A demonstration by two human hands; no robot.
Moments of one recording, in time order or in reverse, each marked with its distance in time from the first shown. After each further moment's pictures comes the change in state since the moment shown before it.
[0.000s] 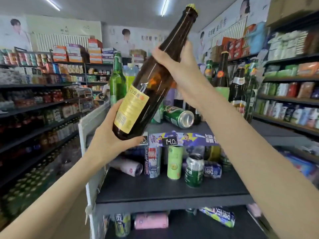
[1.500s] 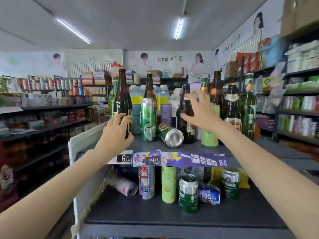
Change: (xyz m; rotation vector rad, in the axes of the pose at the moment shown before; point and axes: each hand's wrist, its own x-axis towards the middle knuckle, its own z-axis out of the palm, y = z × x) left_hand 0.062 -0.002 0.055 1.001 0.039 -0.037; right_hand 0.034 0.092 -0.154 -1.280 -0.080 -0.238
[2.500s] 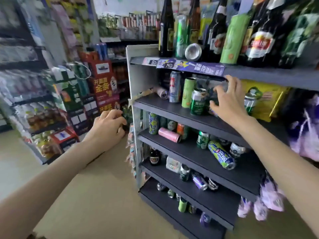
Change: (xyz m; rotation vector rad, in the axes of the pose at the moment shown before) left_hand -0.328 0.203 -0.086 0.393 -0.386 -0.520; right_hand -0.243 0.082 0.017 0.229 -0.137 -0.245
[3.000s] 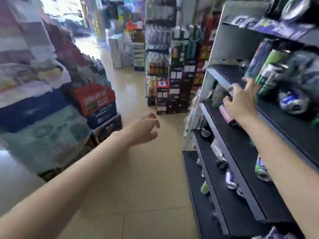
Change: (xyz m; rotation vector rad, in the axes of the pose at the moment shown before) left_hand -0.163 0.246 0.023 0.002 -0.258 -0.639; right_hand -0.052 0.020 0.062 0.719 -0.243 -0.408
